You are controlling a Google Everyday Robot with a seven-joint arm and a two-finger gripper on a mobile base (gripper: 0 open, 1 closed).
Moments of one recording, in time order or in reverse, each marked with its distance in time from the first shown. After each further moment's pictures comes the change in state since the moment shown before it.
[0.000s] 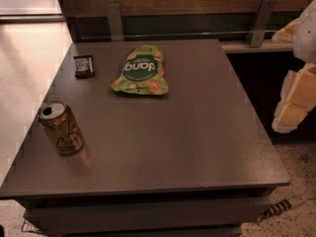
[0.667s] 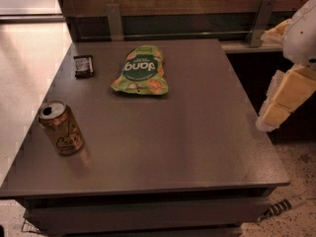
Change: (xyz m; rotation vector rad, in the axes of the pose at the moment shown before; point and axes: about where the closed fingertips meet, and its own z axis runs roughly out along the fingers) arm -0.022 0.002 0.008 0.001 -0.120 0.009
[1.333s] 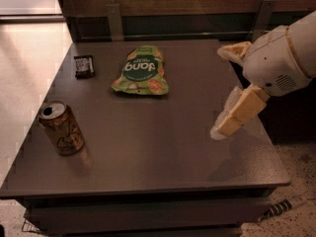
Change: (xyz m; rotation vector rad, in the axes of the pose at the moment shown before) arm -0.061 0.020 0.051 -0.071 -0.388 -0.037
